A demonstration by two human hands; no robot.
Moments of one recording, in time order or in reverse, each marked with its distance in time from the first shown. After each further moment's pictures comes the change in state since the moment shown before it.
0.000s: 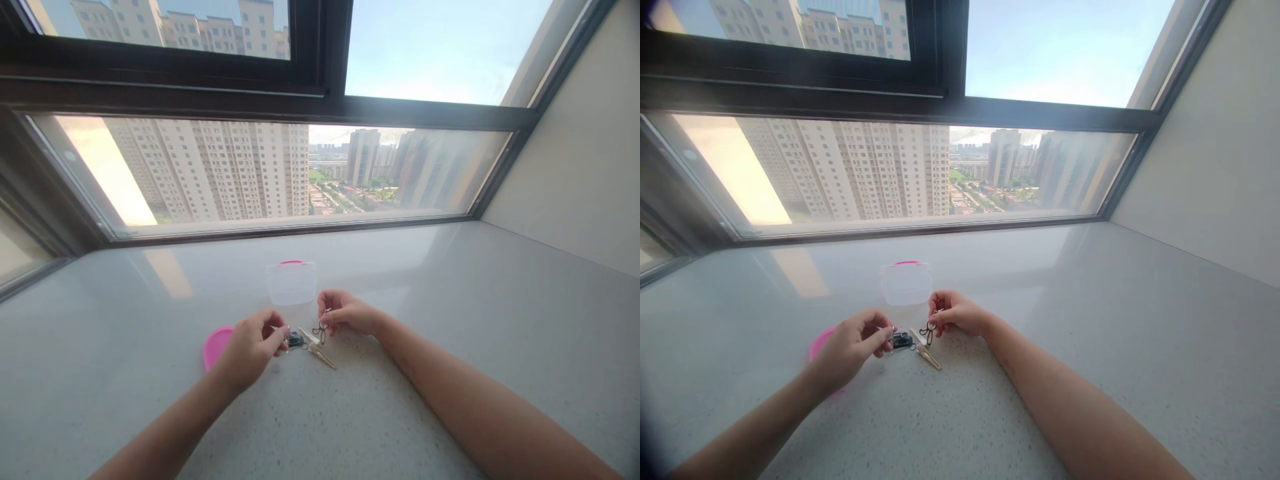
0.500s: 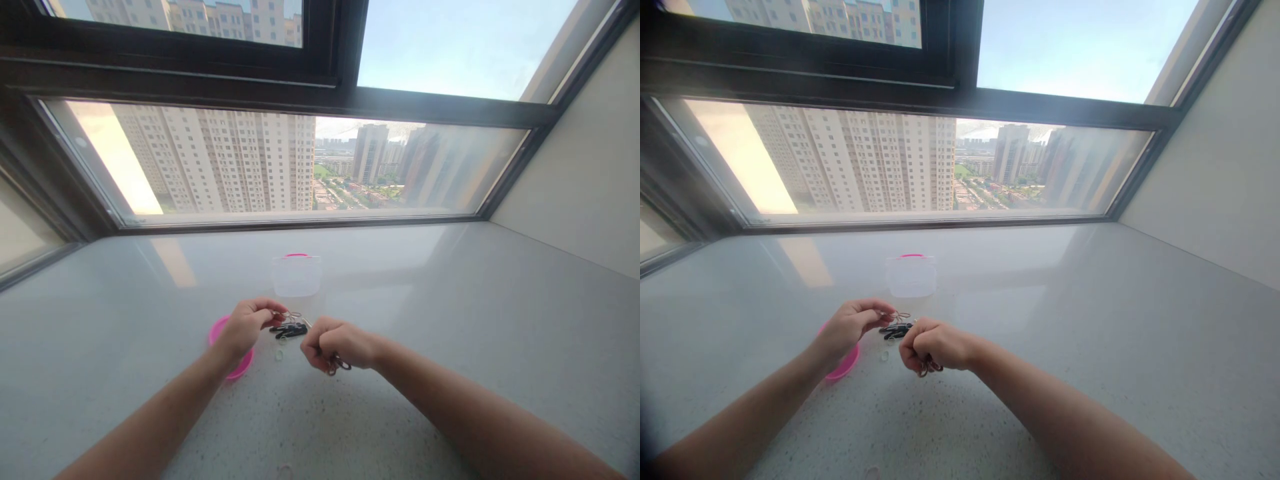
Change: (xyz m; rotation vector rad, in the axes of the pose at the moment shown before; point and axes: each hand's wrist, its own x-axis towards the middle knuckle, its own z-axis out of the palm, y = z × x) left_hand 0.021 -0.028 -0.006 -0.488 0.063 -0.148; right_hand -0.022 -0.032 0.072 -0.212 -0.332 0.102
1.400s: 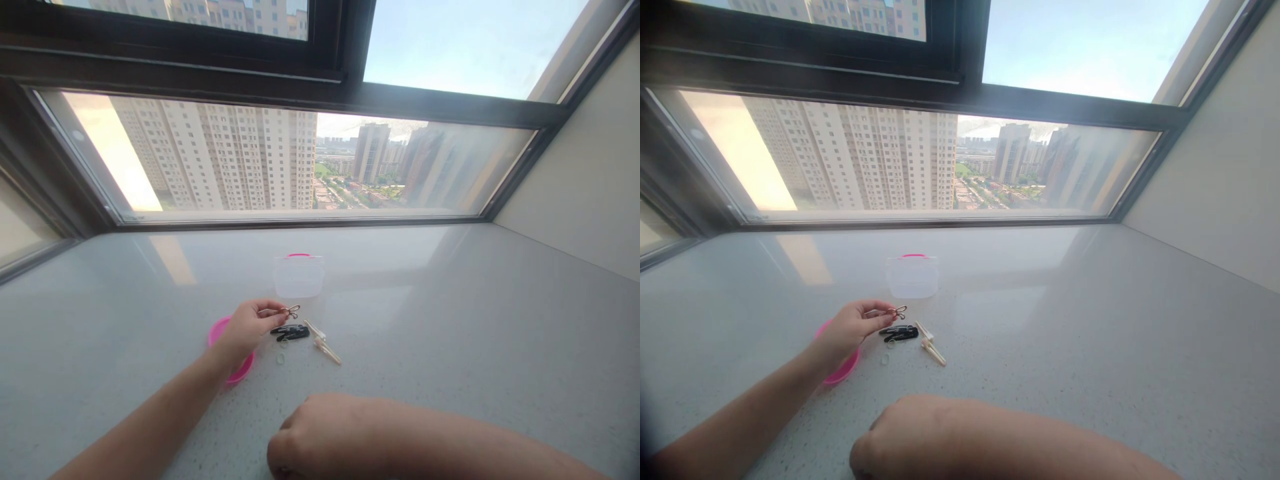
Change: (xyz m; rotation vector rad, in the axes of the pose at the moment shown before) left_hand 0.003 -0.006 0.000 -0.039 -0.007 -0.077; right_hand -0.002 -0.017 0.078 -1.110 -0.325 0.075
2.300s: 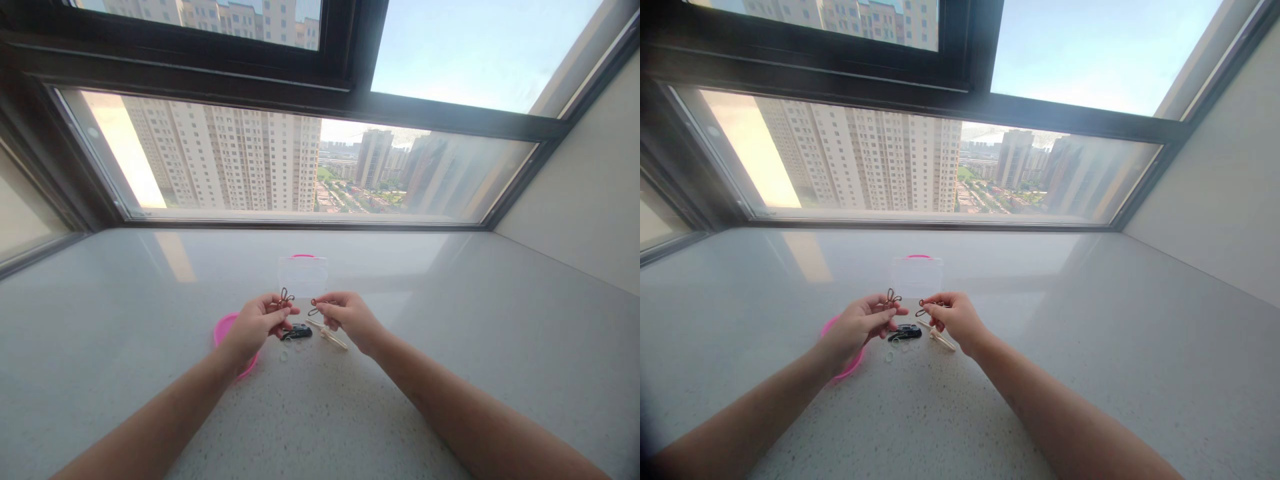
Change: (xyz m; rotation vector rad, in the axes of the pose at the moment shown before) left_hand -0.008 0.008 0.008 -0.132 -0.029 0.031; right_hand 0.002 0.102 -0.011 1.237 1.069 0.355
